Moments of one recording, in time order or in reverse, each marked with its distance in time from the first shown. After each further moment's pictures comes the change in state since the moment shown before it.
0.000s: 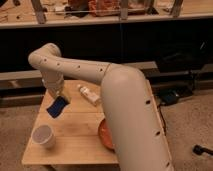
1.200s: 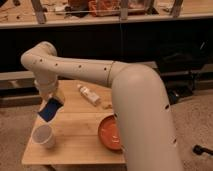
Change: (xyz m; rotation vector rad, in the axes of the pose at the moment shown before) arm -0.052 -0.014 -0.019 0.093 -0.013 -0.127
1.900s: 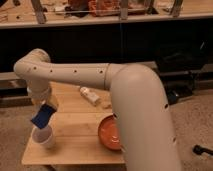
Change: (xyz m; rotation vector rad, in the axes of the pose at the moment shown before) arm -0.029 -0.023 0.017 0.043 -0.008 -0.095
